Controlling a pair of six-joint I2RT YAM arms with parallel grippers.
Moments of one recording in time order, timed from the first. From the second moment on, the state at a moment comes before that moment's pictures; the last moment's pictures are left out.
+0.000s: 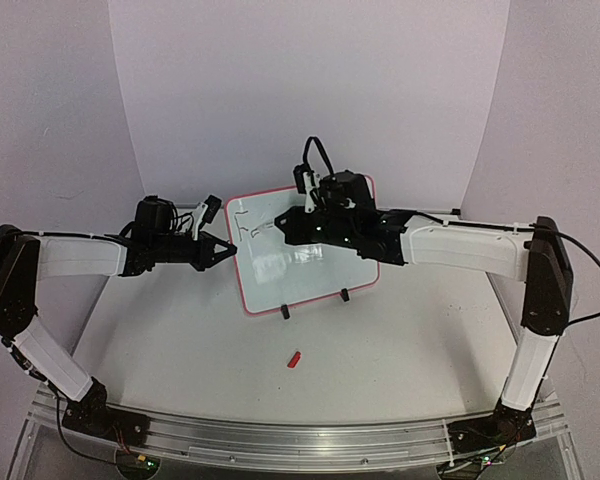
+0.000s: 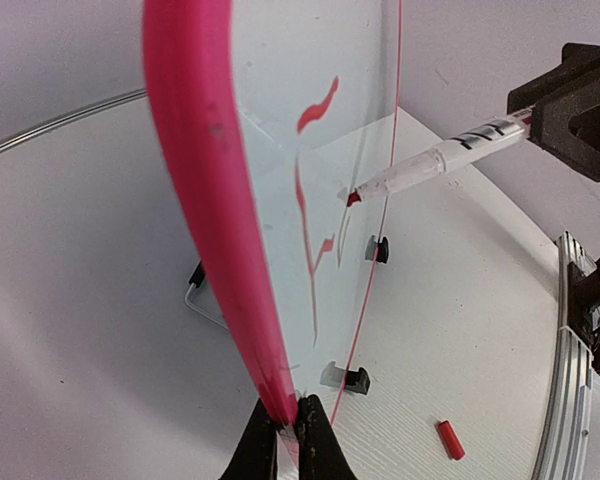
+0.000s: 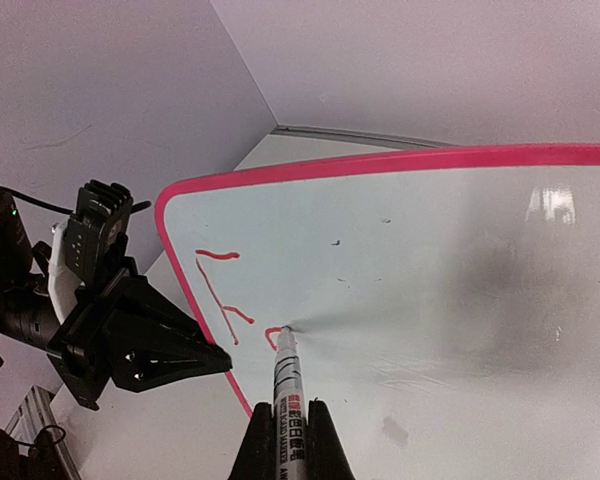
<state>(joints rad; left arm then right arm) -0.41 1.54 0.87 0.20 0.61 -0.05 0.89 1.87 1.52 0.00 0.04 0.44</state>
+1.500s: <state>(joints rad) -0.41 1.54 0.87 0.20 0.62 -0.05 0.88 1.85 1.49 -0.03 0.03 0.44</state>
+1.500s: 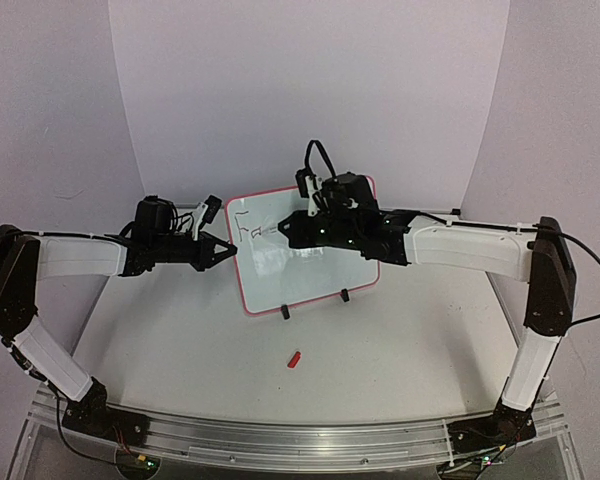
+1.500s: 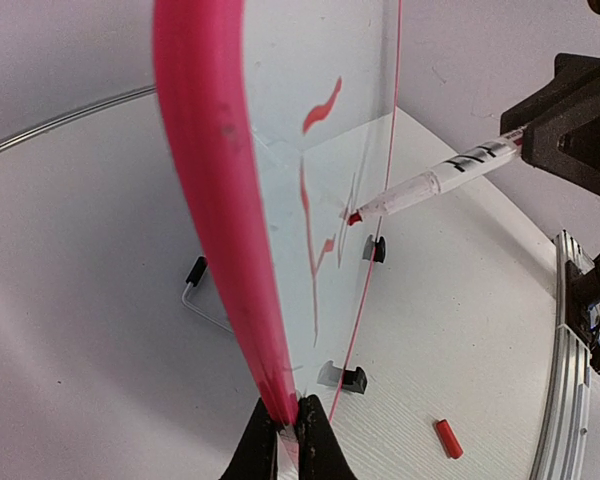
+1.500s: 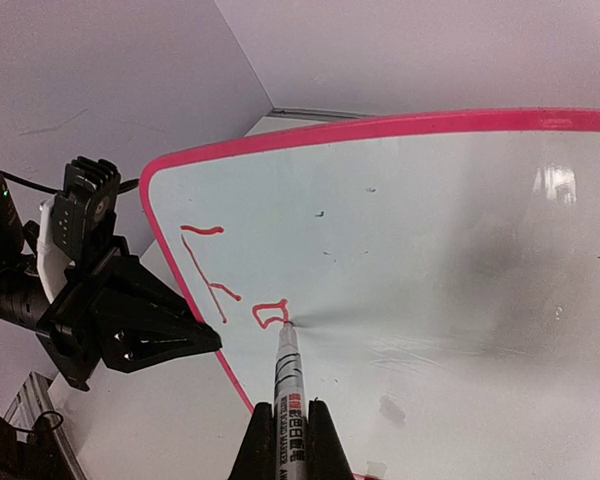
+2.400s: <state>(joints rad) -0.41 1.55 0.87 0.20 0.62 -0.05 0.88 1.84 1.48 -0.06 0.06 0.43</state>
